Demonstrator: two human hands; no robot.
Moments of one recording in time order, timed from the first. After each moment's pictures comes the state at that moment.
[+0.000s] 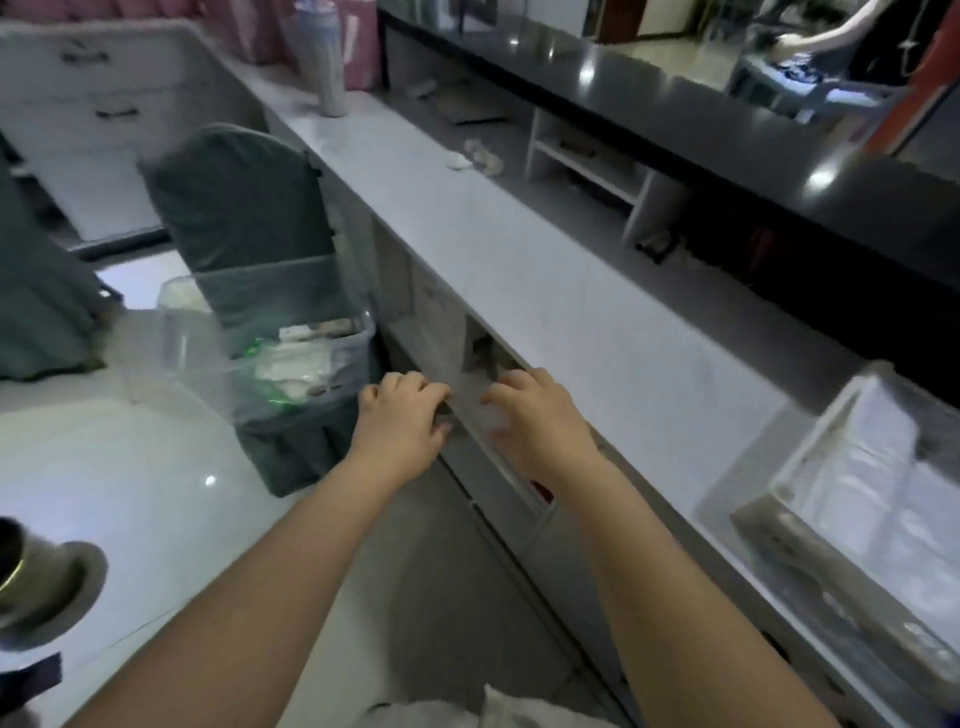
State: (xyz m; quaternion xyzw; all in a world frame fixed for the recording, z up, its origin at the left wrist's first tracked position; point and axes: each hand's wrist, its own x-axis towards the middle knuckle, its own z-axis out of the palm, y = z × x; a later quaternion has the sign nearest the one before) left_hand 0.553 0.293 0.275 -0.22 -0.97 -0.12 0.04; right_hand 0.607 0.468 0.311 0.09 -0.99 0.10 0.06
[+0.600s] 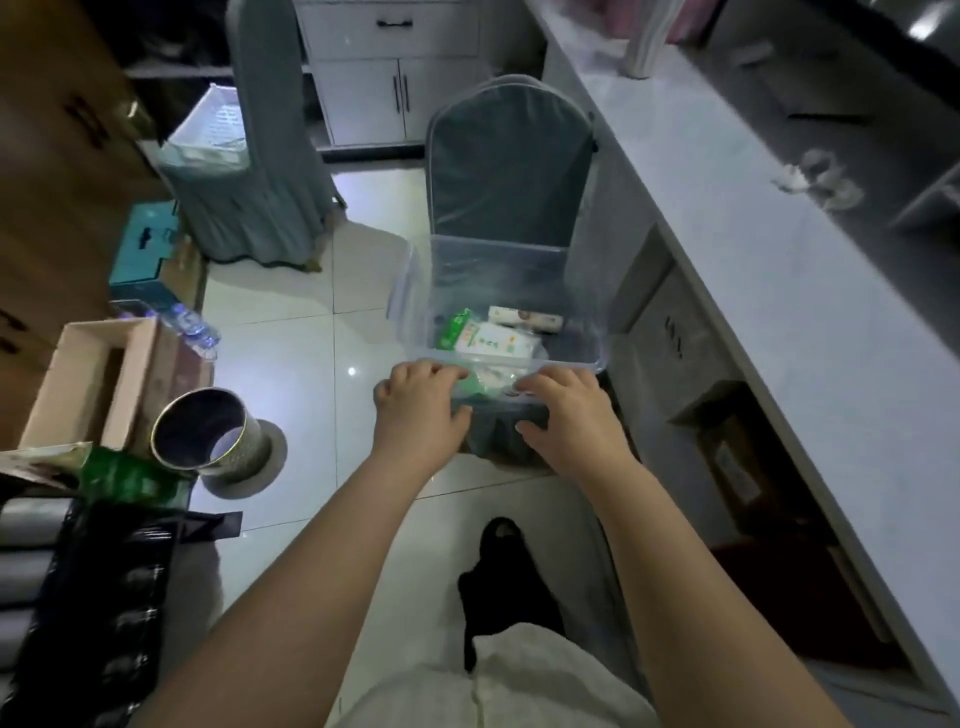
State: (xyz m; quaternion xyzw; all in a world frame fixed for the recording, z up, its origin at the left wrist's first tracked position) left_hand 0.400 0.014 0.240 0.06 -0.98 -0.17 0.04; right_hand 0.377 0.201 0.270 0.21 -0.96 0.19 -0.03
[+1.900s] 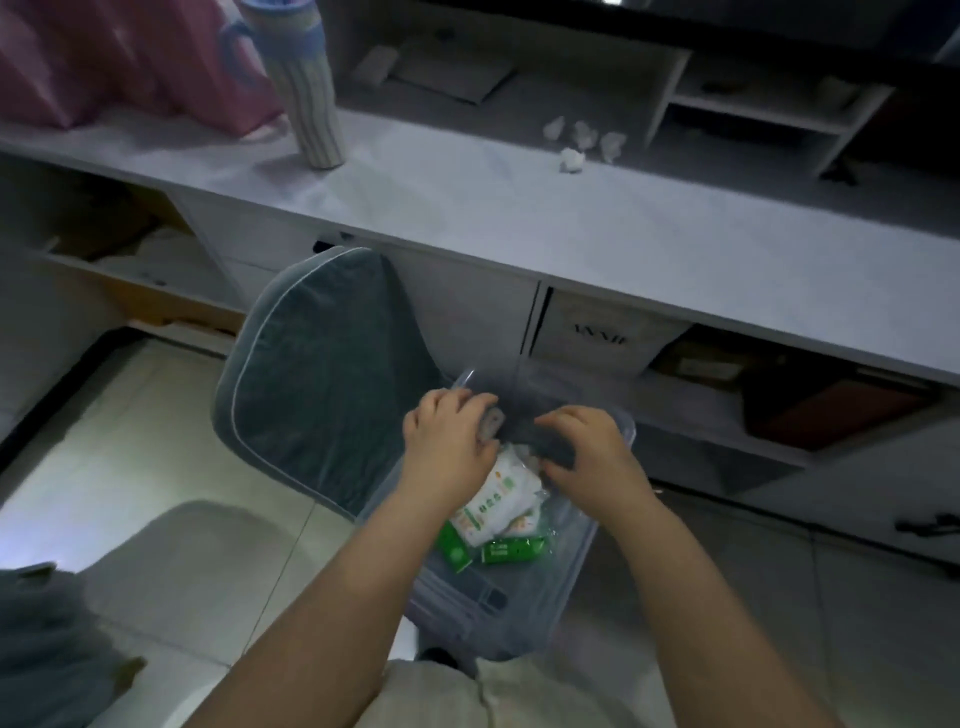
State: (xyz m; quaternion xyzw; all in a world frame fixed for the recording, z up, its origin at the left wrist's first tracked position) left_hand -0.102 -0.084 0.230 -0.48 -0.85 -0.18 -0.09; right_hand 0.056 0.027 0.236 -0.33 -0.90 0.28 0.08
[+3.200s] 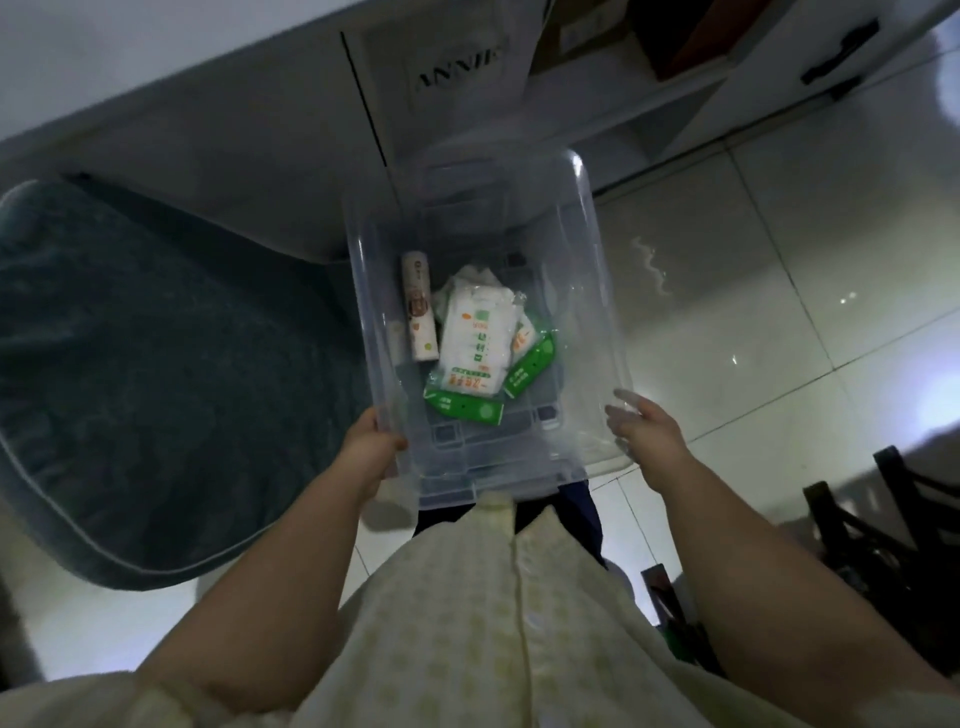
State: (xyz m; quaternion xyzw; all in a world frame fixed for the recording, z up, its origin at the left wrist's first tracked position) left_hand -0.240 -0.113 0.014 -0.14 -0.75 -0.14 -0.63; right_hand 0.111 -0.125 0.020 -0.78 -0.11 0.57 0.22
